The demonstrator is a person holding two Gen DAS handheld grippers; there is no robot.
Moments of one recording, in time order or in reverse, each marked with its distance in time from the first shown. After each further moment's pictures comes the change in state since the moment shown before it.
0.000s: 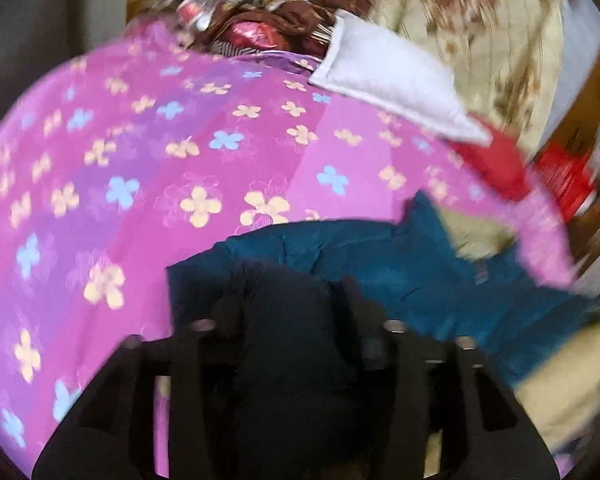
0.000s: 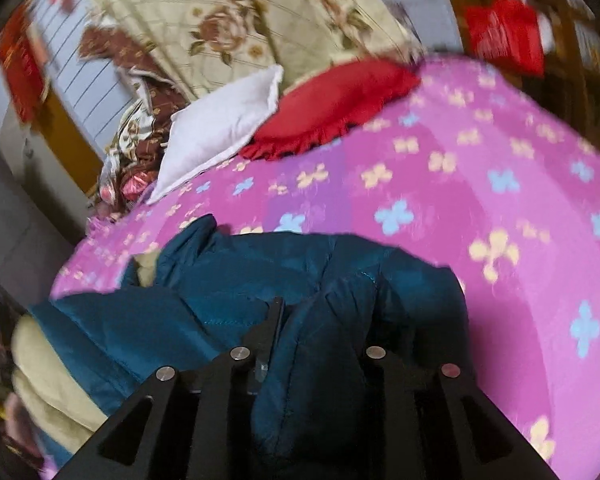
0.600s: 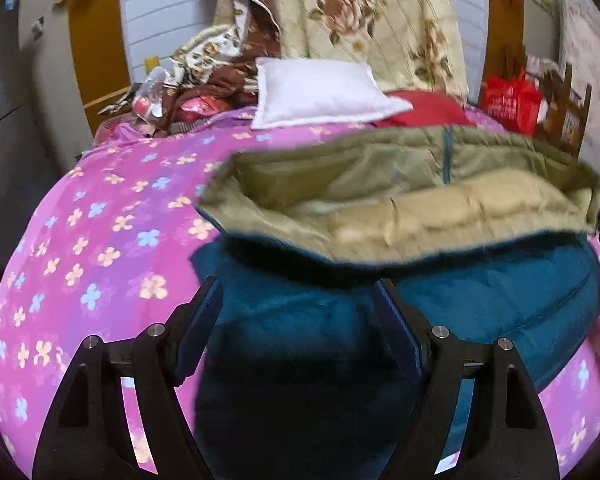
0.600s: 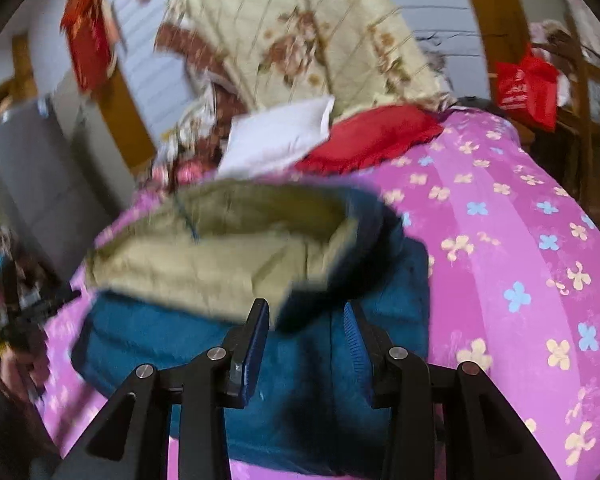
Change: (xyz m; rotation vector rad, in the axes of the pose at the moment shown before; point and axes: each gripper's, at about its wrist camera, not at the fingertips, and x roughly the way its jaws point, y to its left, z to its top) left arm -0.085 -0.055 -0.090 0.431 -0.146 0.054; right arm -0.104 0.042 -0.075 -0.308 -0.052 -0.003
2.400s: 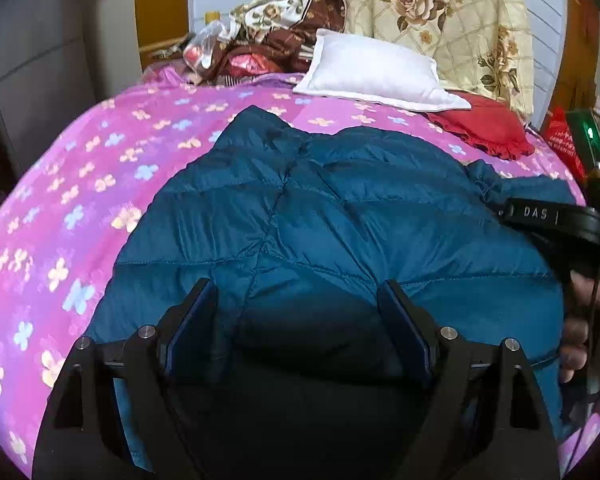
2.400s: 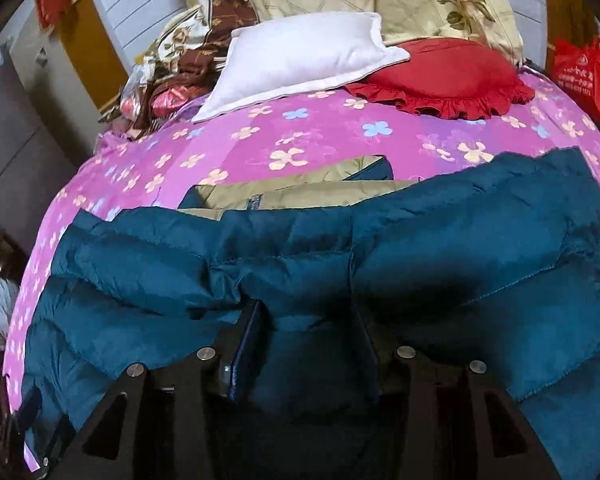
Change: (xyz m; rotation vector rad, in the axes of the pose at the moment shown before) left arm 0.049 -0.034 -0.020 -0.259 0.060 0.160; right arm 0.222 0.110 0.067 0.000 0.229 -0.064
